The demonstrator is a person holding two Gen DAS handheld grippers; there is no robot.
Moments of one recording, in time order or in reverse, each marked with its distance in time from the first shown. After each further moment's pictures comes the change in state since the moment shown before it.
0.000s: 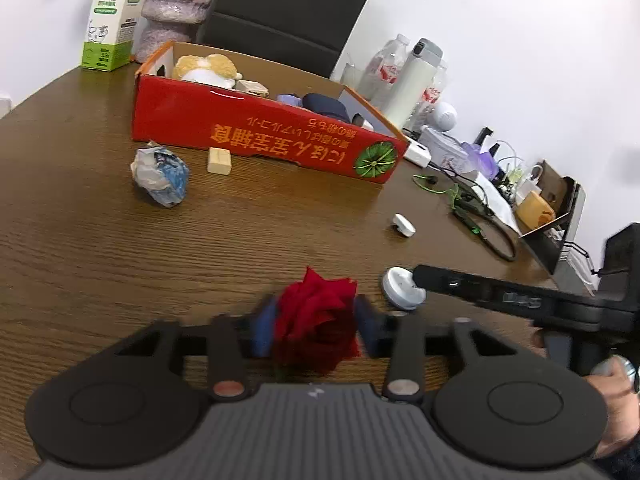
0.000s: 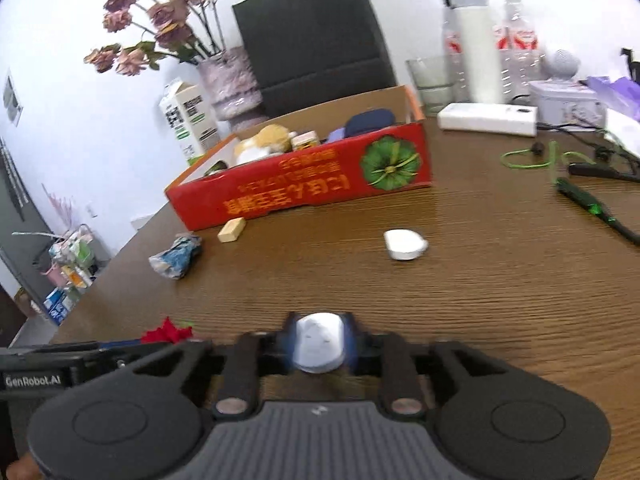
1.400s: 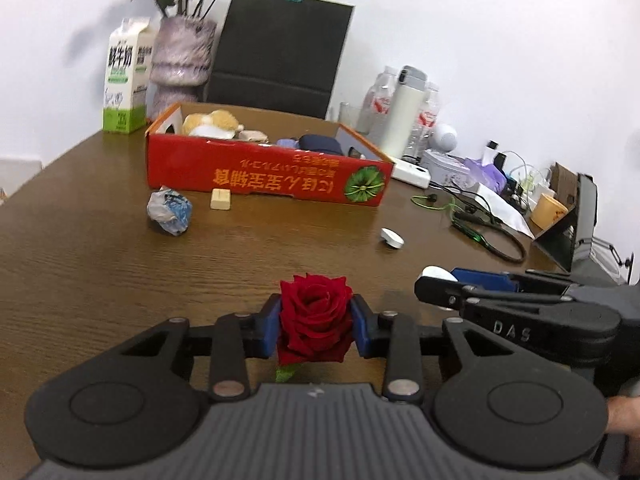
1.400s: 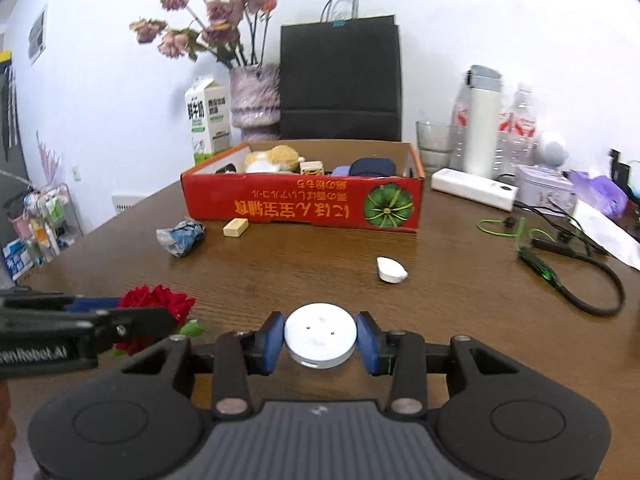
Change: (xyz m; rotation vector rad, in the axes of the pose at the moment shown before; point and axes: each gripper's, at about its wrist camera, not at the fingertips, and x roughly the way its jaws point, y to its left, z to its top) left arm -0.035 -0.059 -0.035 0.108 -0.158 0.130; right arm -0.047 0.044 -0.027 -0.233 -0.099 -0.128
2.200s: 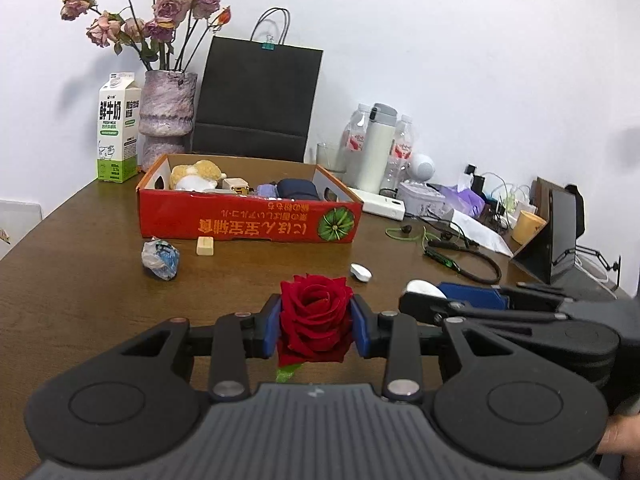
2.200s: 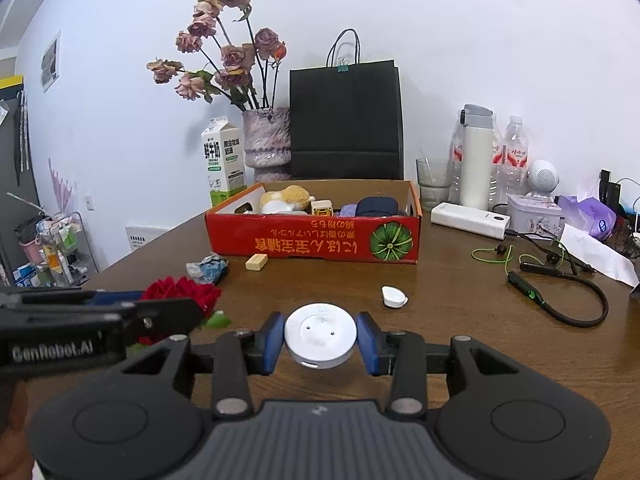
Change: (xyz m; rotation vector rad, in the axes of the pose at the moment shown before) left arm -0.035 -0.023 0.015 0.039 -0.107 -0.011; right arm -0.046 0.006 0.003 0.001 -0.104 0.021
